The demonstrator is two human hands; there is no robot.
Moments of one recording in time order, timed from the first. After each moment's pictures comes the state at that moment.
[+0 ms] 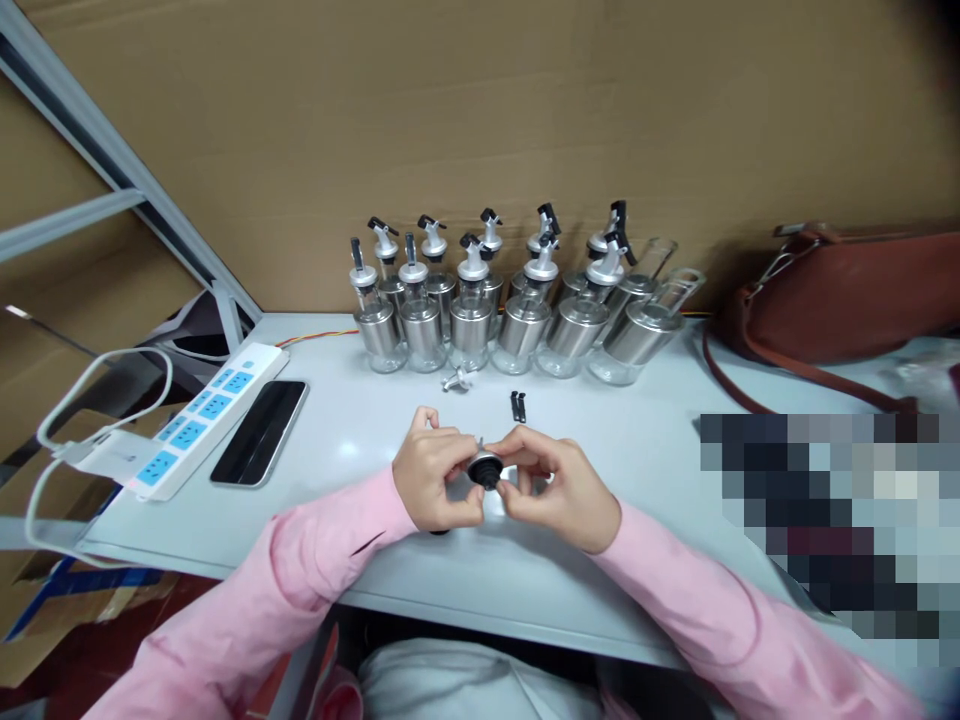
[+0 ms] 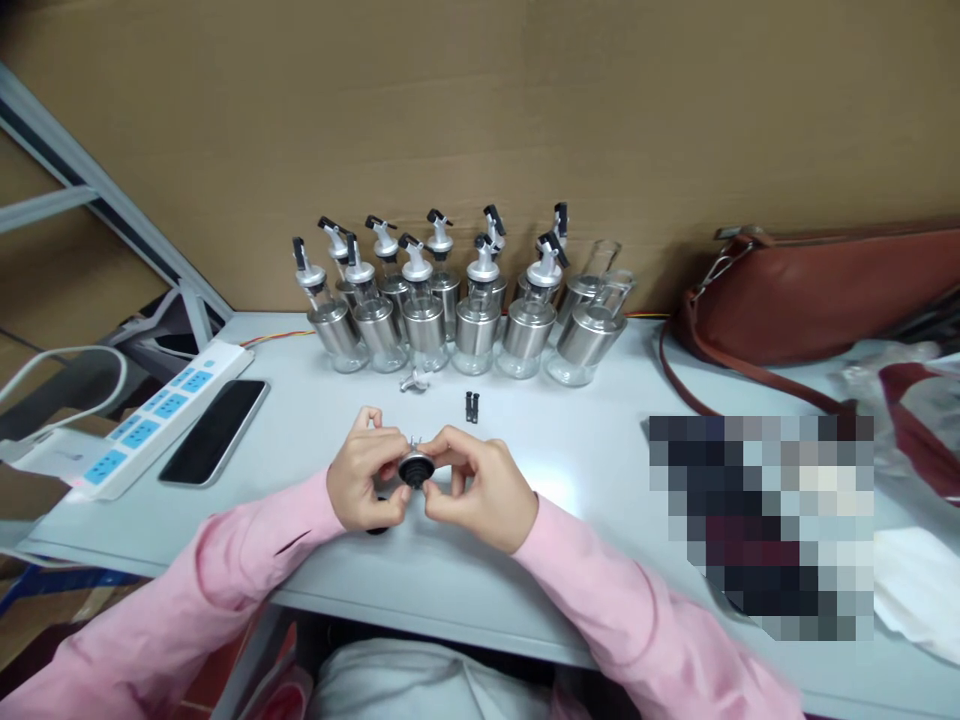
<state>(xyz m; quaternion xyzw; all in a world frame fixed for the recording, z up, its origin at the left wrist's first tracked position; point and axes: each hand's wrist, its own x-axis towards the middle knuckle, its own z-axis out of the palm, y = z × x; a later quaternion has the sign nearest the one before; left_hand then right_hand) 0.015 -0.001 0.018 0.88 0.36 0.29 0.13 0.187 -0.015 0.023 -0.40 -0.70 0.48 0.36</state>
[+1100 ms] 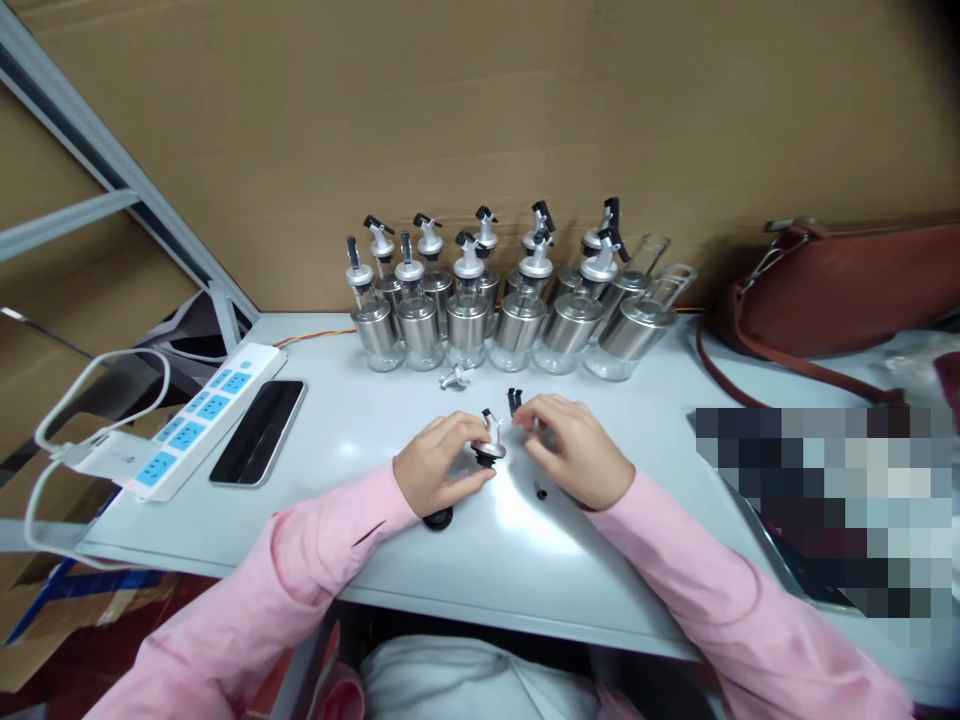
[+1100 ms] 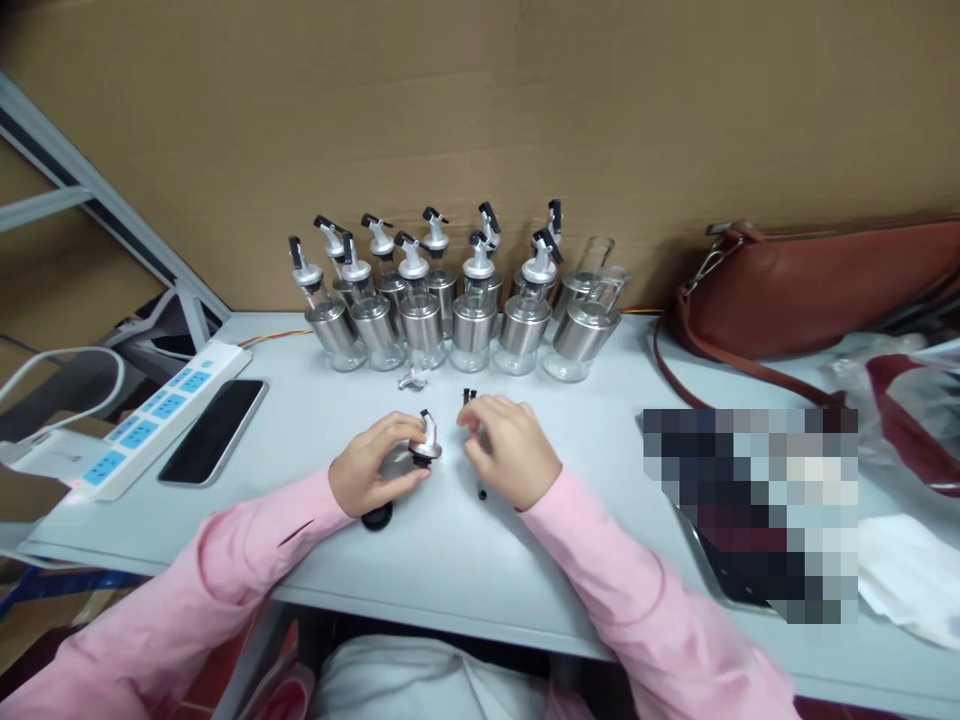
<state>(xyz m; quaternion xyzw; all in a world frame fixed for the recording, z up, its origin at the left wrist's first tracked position) 0.013 0.005 0.005 0.87 0.27 0.37 0.20 0.213 0.012 0.015 -0.49 -0.82 0.17 0.26</state>
